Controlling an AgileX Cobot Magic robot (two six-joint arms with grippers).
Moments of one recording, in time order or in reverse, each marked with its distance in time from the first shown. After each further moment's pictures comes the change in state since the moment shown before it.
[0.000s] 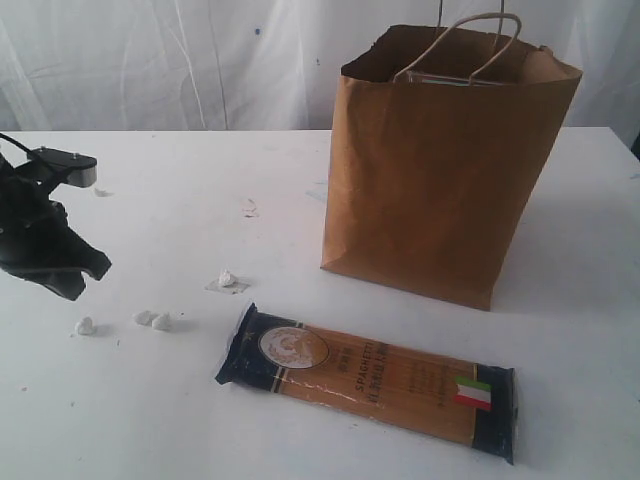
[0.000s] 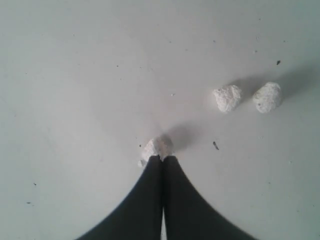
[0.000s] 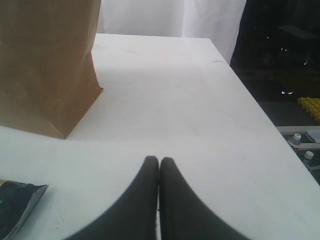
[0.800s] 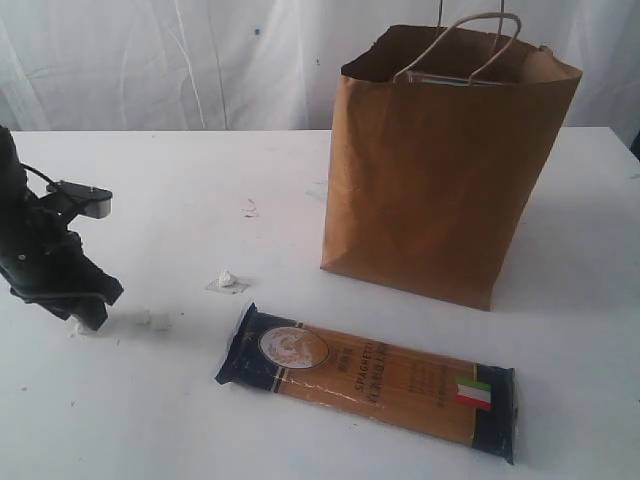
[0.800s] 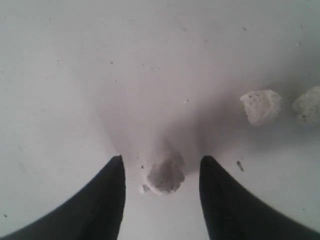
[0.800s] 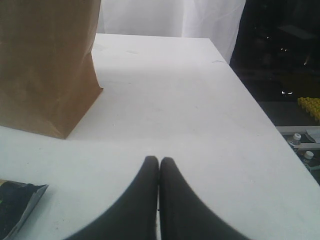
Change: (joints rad) left arm 0.000 0.128 -0.002 0.001 -0.050 0.007; right arm 0.000 0.000 0.000 0.000 0.000 0.000
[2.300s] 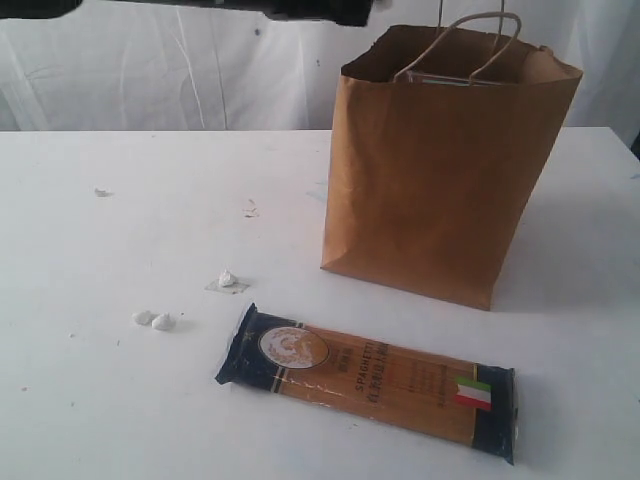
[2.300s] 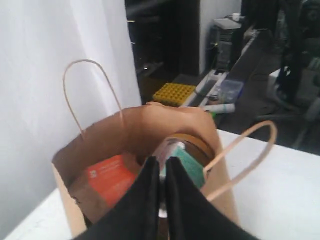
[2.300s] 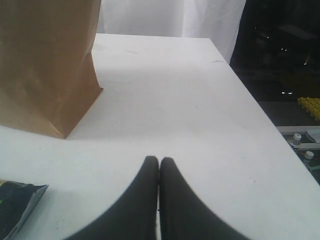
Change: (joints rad) left arm -0.469 -0.209 -0.408 -1.129 -0.317 1.035; right arm 0.000 0.000 0.000 0.000 0.000 0.000
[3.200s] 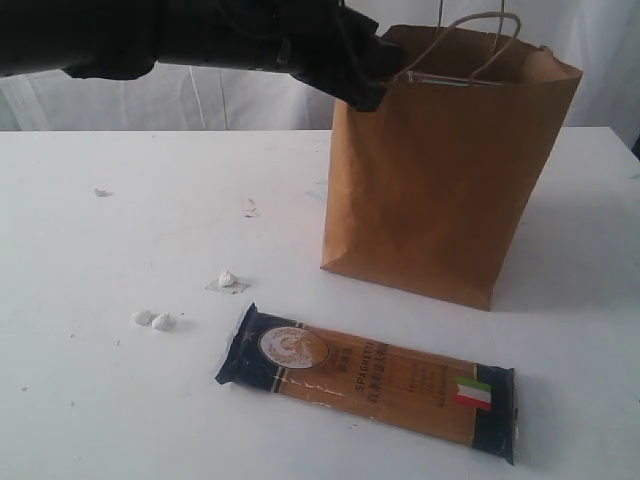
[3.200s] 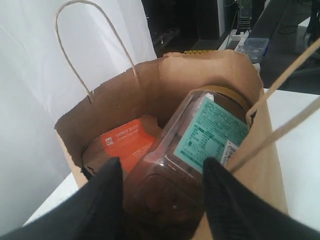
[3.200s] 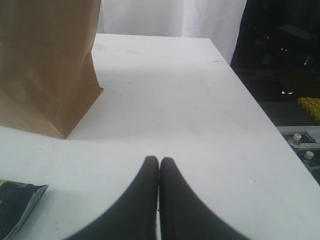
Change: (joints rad) left arm -0.015 0.120 -0.002 -0.002 -0.089 0.186; right arm 0.000 0.000 0.000 0.000 0.000 0.000
